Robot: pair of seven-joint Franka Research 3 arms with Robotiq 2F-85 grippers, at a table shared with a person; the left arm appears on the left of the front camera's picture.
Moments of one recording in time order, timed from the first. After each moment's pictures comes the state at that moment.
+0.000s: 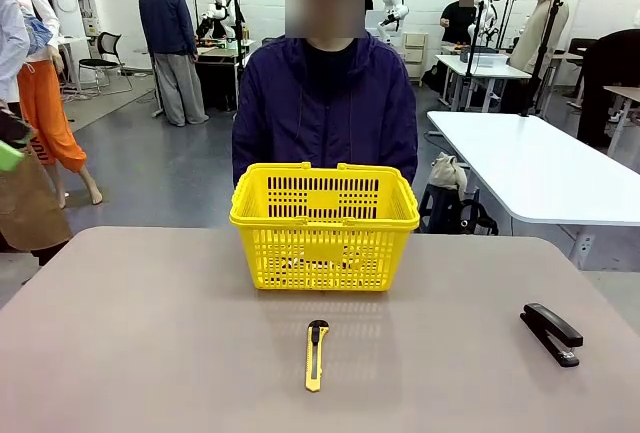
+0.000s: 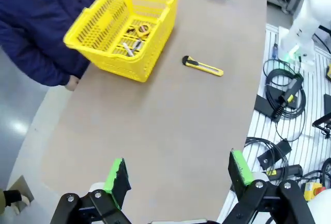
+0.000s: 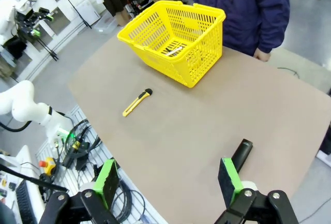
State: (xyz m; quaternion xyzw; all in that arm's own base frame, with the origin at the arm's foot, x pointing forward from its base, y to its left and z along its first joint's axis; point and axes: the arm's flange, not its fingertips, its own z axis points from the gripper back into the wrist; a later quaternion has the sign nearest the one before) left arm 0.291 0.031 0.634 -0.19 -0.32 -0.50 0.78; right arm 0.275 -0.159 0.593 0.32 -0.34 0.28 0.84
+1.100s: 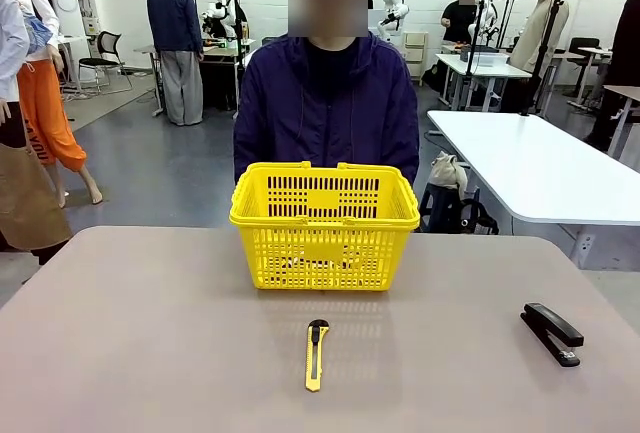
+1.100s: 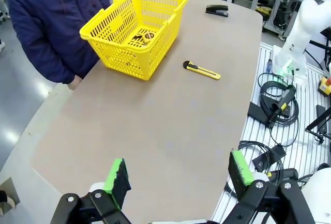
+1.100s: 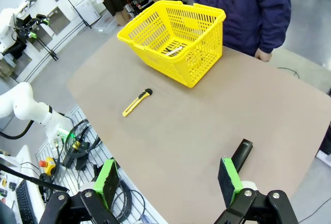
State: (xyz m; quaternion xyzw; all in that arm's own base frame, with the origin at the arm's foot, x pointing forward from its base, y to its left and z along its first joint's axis) left arm 0.265 0.119 0.607 -0.24 -0.36 -0.46 0.77; right arm 0.275 -0.159 0.593 0.32 -0.34 0.28 0.84
